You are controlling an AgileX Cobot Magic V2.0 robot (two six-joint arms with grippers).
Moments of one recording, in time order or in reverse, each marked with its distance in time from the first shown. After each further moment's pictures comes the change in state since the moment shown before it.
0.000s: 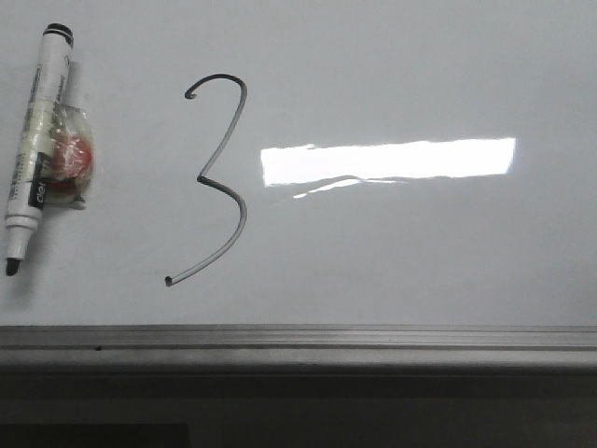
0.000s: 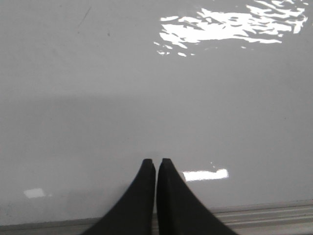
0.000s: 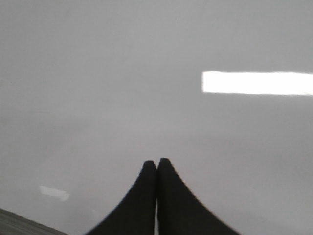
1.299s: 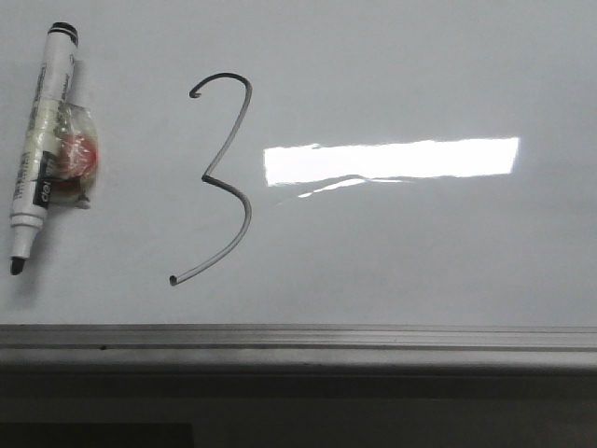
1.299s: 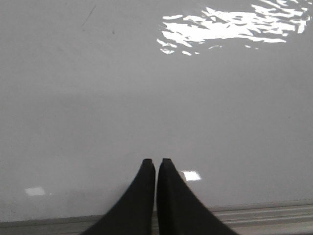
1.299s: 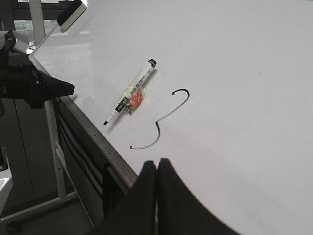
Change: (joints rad) left arm 0.000 0.000 0.000 -0.002 0.000 -0.004; right arm 0.661 0.002 -0.302 -0.135 0.294 0.009
